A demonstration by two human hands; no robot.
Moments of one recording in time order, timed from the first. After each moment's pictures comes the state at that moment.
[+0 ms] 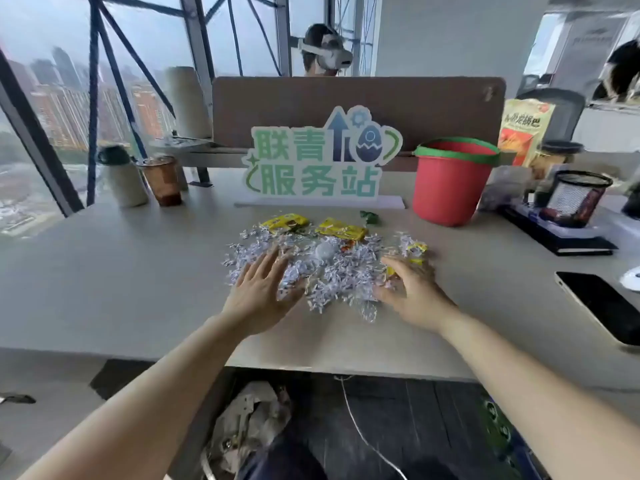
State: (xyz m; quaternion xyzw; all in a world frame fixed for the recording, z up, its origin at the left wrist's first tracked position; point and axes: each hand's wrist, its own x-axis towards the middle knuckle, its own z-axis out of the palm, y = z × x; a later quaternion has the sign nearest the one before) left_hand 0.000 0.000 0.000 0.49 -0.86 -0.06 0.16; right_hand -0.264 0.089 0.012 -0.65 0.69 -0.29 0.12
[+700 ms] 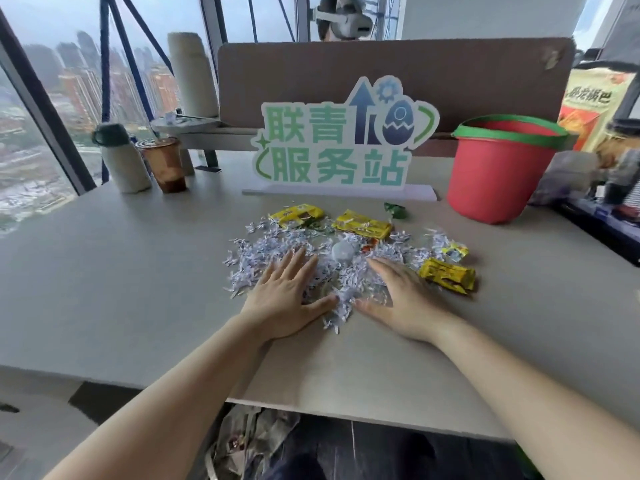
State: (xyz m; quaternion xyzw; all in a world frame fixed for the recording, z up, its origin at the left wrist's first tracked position) left_hand -0.030 -0.047 -0.023 0.49 -0.87 -0.06 0.08; right_hand -0.249 0.017 -0.017 -0.72 0.66 -0.17 0.10
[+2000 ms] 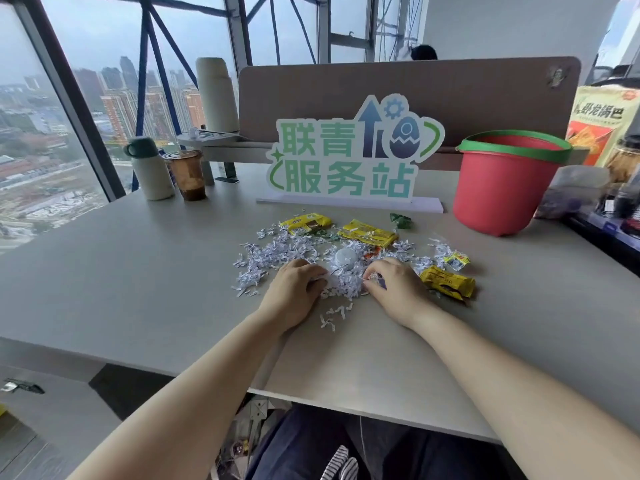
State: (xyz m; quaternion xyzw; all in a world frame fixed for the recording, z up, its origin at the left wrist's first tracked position) left_hand -0.047 -0.037 -0.012 0.49 -0.82 -0.12 0.28; right_hand -0.243 0.000 -0.007 -0.70 0.64 -0.29 0.09
